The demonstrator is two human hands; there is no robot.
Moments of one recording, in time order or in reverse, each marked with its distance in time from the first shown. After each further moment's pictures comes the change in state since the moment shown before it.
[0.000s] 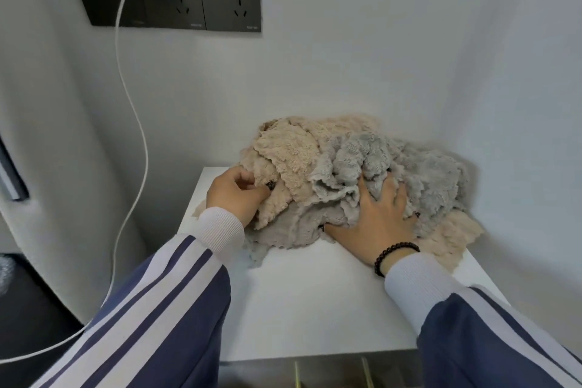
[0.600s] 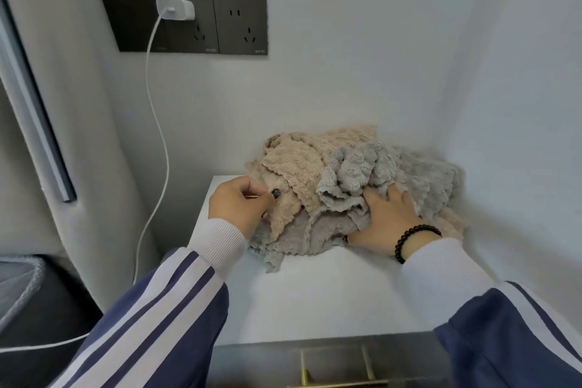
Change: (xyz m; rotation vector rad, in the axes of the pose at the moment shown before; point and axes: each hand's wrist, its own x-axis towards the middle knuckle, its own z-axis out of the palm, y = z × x) left_hand -0.030 0.012 -0.022 -0.009 -0.005 0.084; right_hand -0.020 -0.003 -0.056 -0.007 -0.250 0.026
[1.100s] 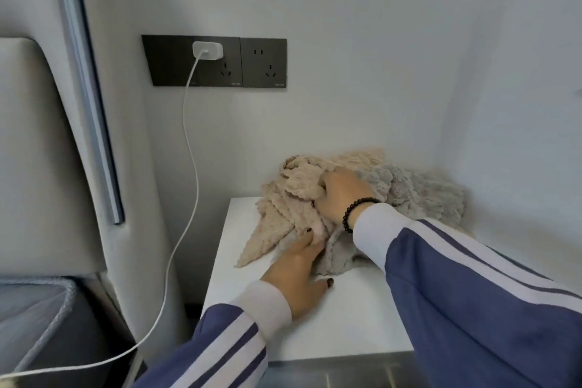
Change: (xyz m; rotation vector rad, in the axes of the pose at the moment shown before) left_hand -0.041 -0.031 0.012 0.550 -0.591 0.445; right_hand 0.028 -0.103 -0.025 -0.126 0.303 -0.285
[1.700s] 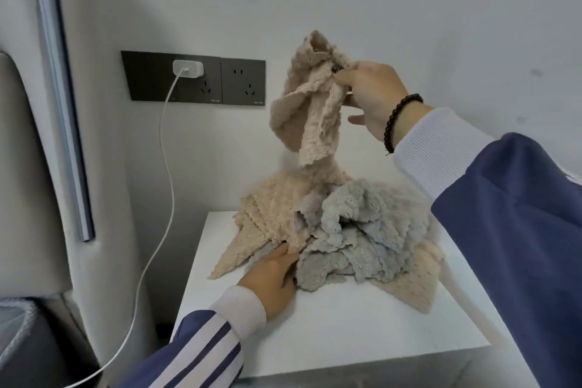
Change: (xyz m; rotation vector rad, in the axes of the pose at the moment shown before) left_hand 0.016 -0.003 -0.003 0.015 -0.005 -0.001; right_hand 0.007 0.013 -0.169 1.142 0.327 0.112
